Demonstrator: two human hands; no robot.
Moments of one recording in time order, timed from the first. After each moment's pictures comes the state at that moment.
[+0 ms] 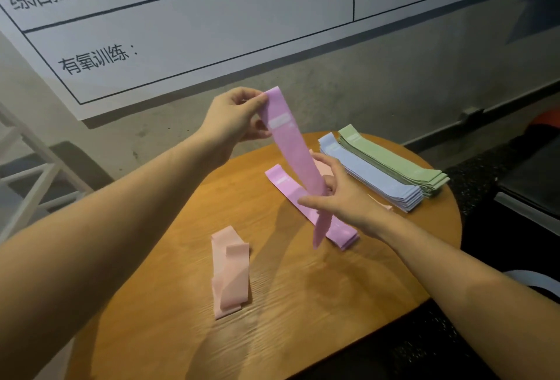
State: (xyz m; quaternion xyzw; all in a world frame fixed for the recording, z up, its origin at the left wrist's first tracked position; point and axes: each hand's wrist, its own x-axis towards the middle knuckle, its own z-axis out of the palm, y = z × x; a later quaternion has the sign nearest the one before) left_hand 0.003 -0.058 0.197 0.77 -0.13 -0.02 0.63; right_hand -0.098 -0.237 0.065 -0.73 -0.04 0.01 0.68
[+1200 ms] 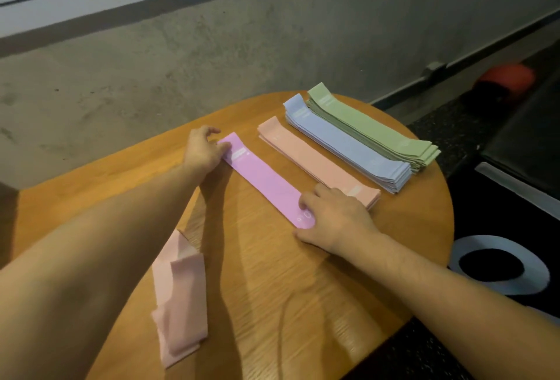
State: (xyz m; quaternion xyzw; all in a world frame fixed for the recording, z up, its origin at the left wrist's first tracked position) left_hand 0.179 -0.057 -0.042 0.92 -0.05 -0.02 0.38; right_hand -0.066 -0.248 -0.016 -0.99 0.04 0.09 0.12
